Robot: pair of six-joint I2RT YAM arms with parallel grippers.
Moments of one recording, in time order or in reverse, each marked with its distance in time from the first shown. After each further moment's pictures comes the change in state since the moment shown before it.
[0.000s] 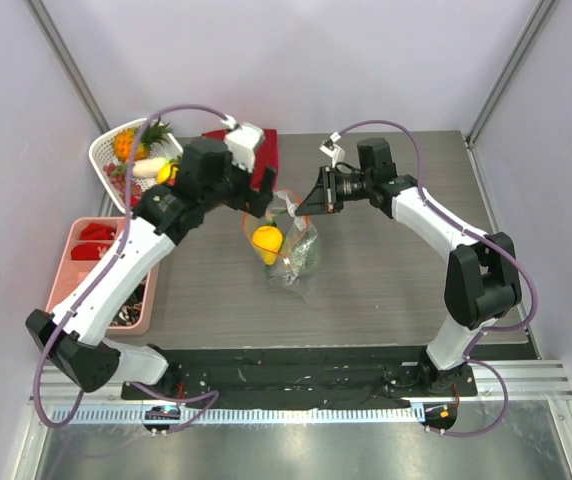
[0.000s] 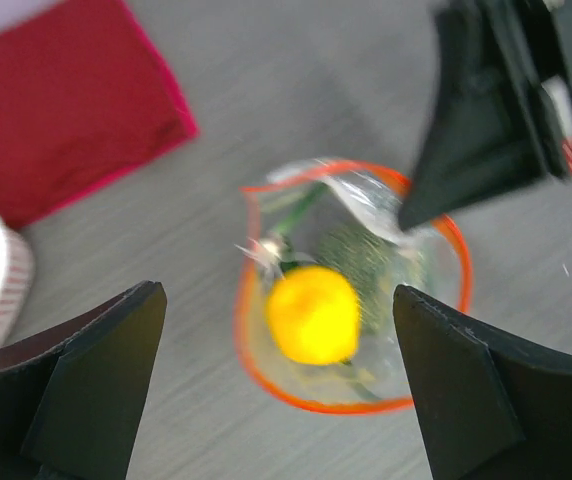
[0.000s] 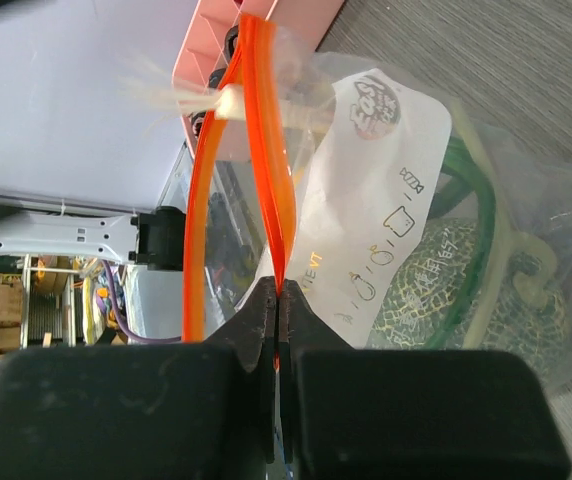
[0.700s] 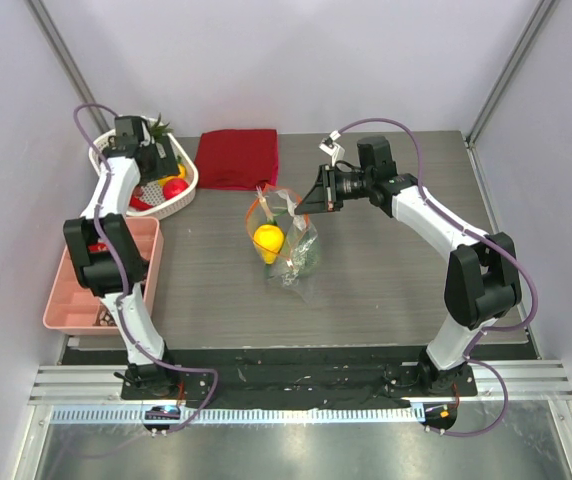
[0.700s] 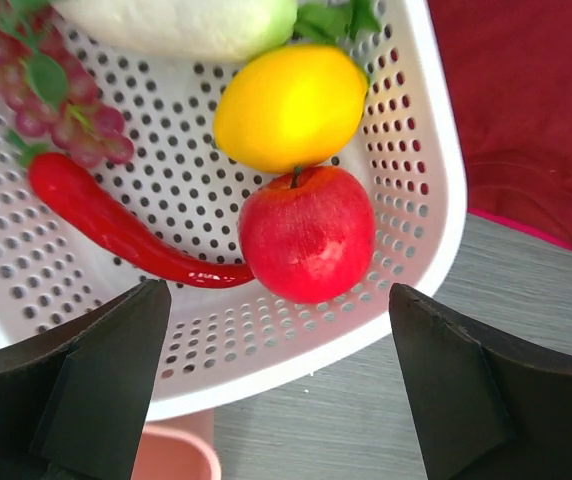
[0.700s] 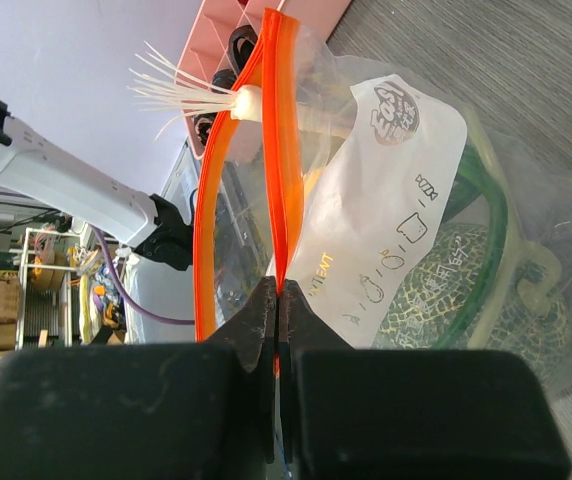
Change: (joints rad) left arm 0.734 0.603 0.249 0.055 0.031 -0.163; right arm 0.000 0.000 0.016 -0.009 -0.005 -0.008
